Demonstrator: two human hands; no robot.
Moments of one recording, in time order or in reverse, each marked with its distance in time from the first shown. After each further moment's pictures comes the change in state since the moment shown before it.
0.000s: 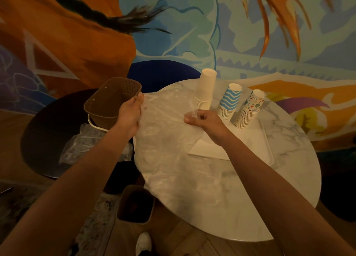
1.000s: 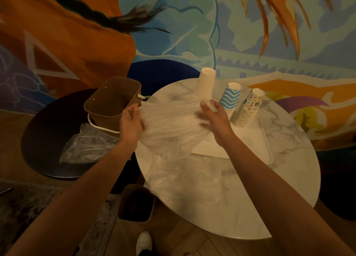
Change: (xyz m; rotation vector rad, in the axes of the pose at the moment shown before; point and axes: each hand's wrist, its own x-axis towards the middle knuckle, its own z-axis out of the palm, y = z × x) left_hand -0.013 -0.038 -0.004 0.152 0.218 0.211; right_hand -0.006 -0.002 -0.006 0.246 0.326 0.101
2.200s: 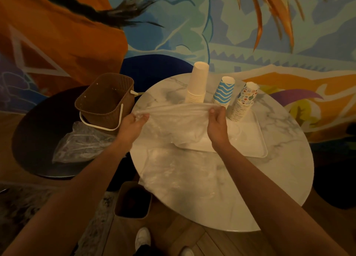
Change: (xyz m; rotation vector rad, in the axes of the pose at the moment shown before) left_hand -0.003 -0.013 0.003 0.187 -0.263 -0.056; right_hand 0.004 0.043 -0.017 -0.266 0.269 -0.210
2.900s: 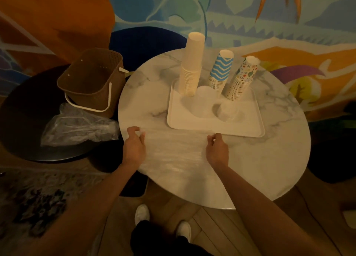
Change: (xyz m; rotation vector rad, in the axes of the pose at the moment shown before) left_hand -0.044 -0.108 0.030 0.591 0.098 0.057; right_hand -0.063 0.110 -0.033 -0.591 -0.016 0.236
